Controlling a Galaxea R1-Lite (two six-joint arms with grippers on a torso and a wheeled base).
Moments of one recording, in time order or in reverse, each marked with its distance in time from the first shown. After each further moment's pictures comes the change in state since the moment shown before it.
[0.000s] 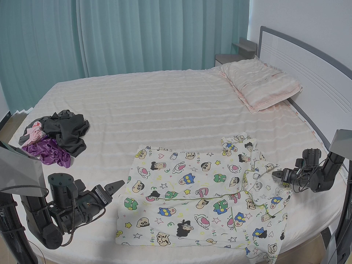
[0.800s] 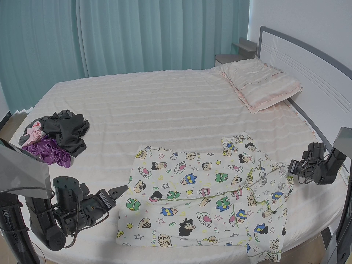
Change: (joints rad) left arm -0.025 0.041 0.001 0.000 0.004 -0.010; right arm -0.079 0.025 -0.132 0.044 -0.040 0.008
